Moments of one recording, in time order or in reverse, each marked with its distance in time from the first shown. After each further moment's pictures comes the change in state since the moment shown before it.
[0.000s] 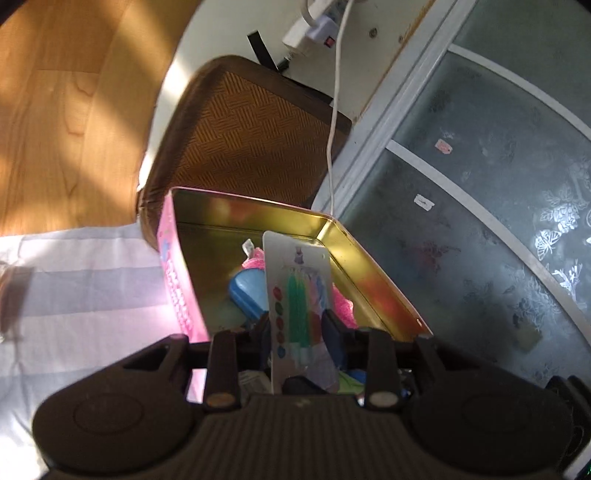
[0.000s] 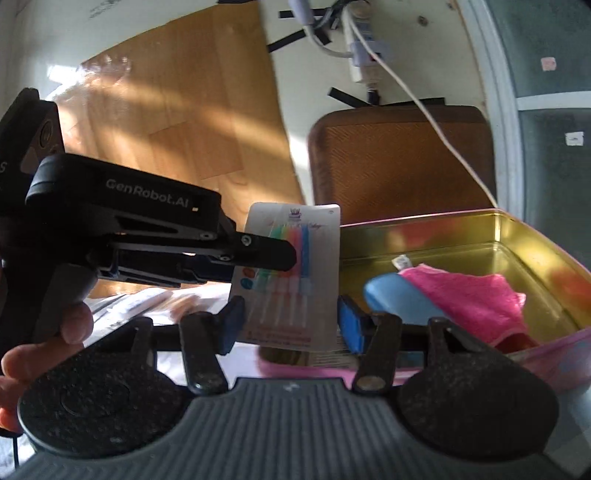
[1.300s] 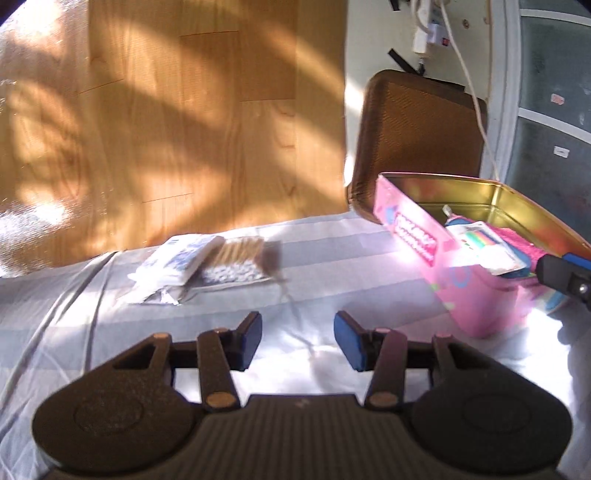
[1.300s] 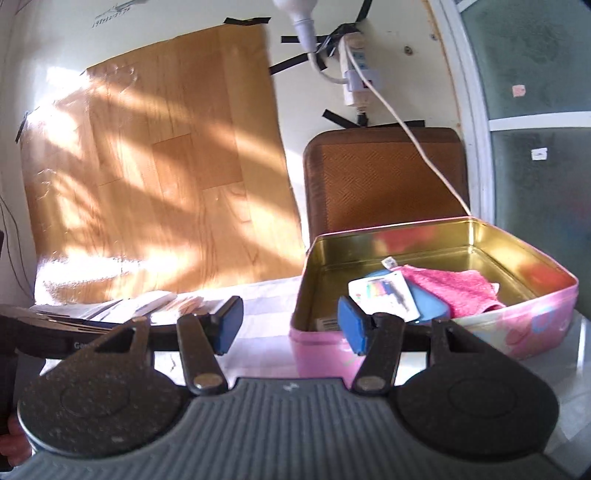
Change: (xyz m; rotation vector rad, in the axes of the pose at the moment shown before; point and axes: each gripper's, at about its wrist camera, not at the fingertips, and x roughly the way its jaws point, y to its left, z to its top) left arm -0.122 0.058 -0.094 0.141 -0.098 0.630; right arm -0.045 0.068 -0.028 -0.014 -0.074 -0.062
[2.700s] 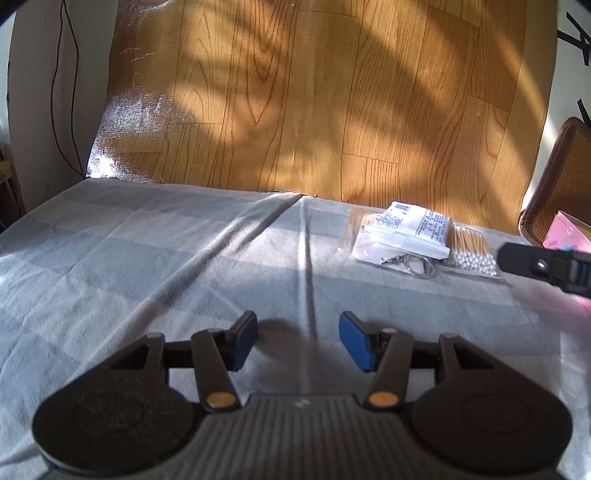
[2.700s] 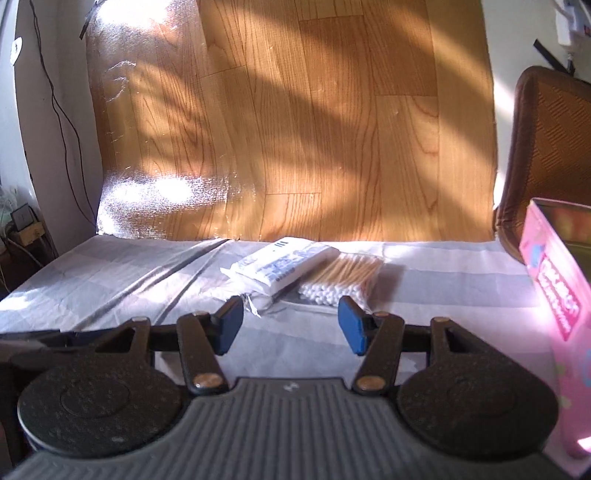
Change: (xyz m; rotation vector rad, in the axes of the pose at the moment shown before) left arm 0.024 0.171 -0.044 -0.309 0.022 0.221; right arm 0.161 0.150 -0.001 -0.120 0.275 0.290
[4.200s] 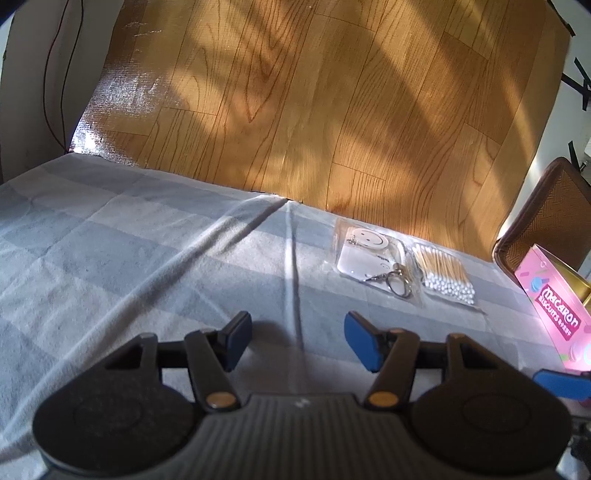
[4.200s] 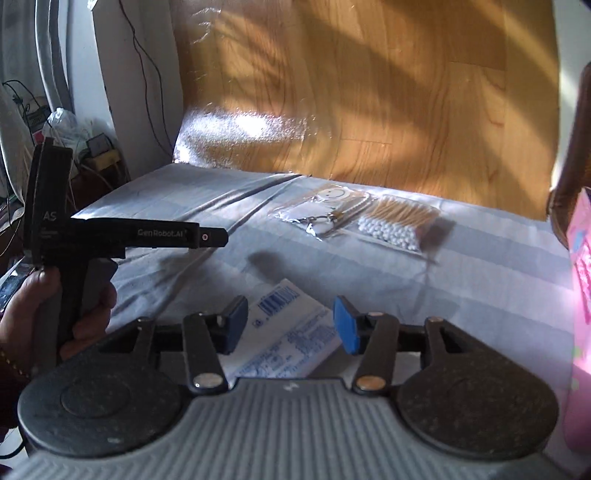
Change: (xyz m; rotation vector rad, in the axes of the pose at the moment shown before) left arm 0.001 0.017 0.007 -0.102 0.000 -0.134; right arm -0.067 -0.011 -0.031 -0.153 0.144 0.188
